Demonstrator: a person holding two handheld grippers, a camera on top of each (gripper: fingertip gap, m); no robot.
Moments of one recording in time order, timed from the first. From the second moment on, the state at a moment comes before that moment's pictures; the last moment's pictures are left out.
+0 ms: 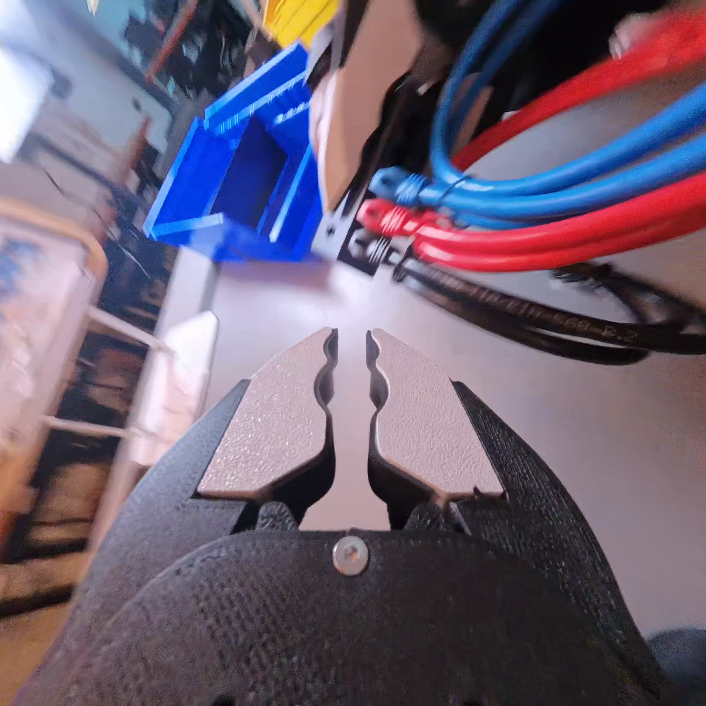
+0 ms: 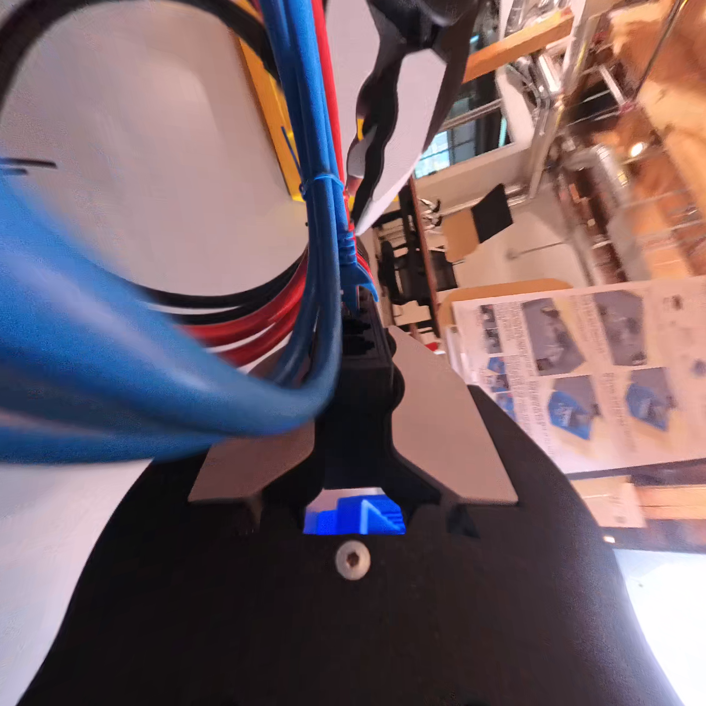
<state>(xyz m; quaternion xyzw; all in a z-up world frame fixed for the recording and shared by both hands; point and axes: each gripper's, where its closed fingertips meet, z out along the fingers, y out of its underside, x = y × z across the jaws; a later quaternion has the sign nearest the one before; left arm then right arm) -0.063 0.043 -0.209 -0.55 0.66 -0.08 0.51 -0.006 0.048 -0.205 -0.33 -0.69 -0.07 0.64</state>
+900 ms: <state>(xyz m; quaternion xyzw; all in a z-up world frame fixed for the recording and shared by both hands) -0.031 0.039 -0.187 -0.70 0.44 -0.50 0.25 0.018 0.048 -0.178 -0.58 -0.57 0.46 0.36</state>
